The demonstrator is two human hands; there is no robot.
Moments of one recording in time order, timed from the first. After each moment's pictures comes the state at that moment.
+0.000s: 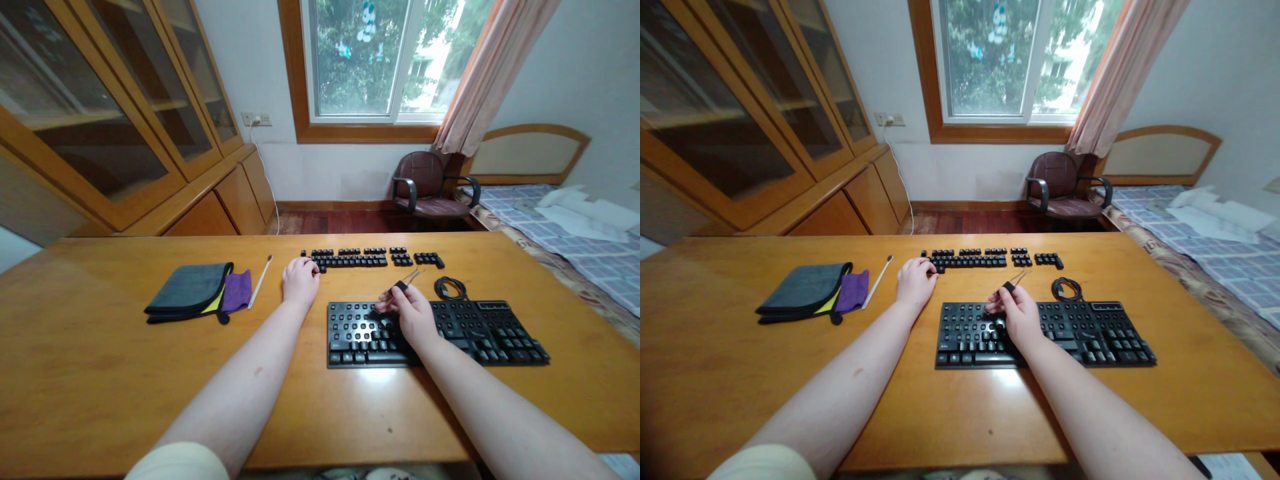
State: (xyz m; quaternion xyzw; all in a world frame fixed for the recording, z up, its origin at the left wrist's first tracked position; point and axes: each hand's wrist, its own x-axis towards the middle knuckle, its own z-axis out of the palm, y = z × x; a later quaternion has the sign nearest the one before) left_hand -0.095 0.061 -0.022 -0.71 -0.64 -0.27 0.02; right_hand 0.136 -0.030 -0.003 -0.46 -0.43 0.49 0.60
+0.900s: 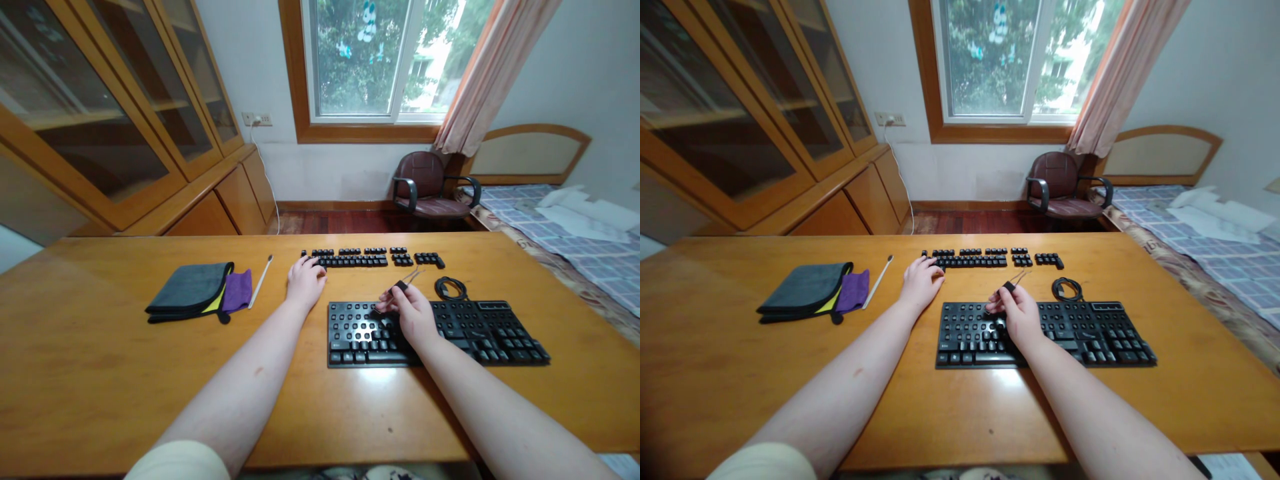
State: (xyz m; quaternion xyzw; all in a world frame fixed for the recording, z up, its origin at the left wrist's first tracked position) left_hand -0.092 0.062 -0.023 -0.76 -0.61 -0.23 -0.01; right_hand 0.135 -0.031 0.000 -0.47 -0.43 0.49 0.59
